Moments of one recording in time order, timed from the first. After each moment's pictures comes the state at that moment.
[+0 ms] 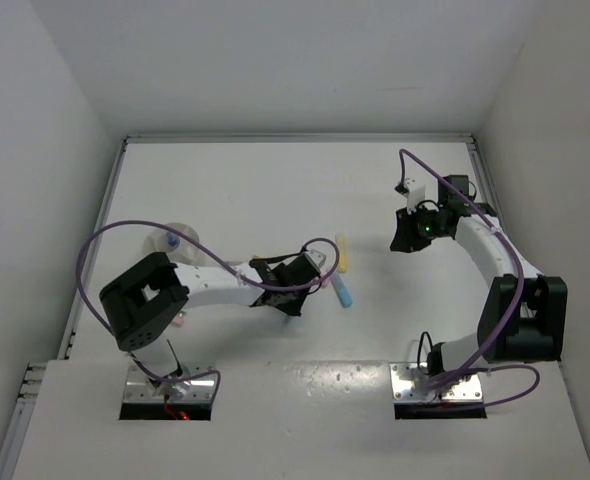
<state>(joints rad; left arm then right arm) -1.00 1.67 0.89 -0.31 -0.14 -0.48 -0.04 1.44 0.95 -0.63 -0.59 -0.41</state>
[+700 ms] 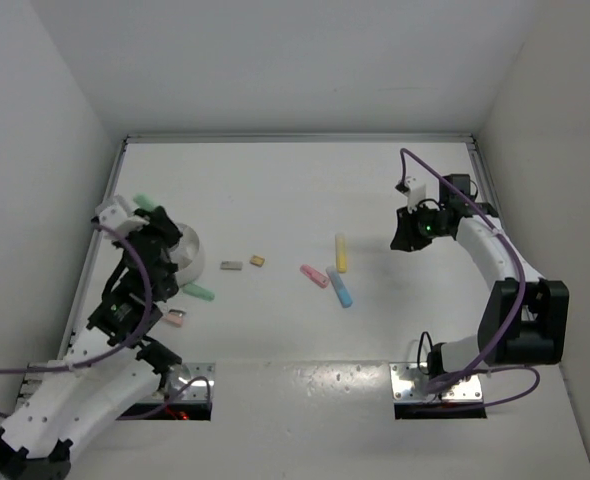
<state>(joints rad) -0.56 0.64 0.72 -0.15 -0.93 -0.50 -0.04 1.43 0.96 -0.63 -0.59 -0.41</state>
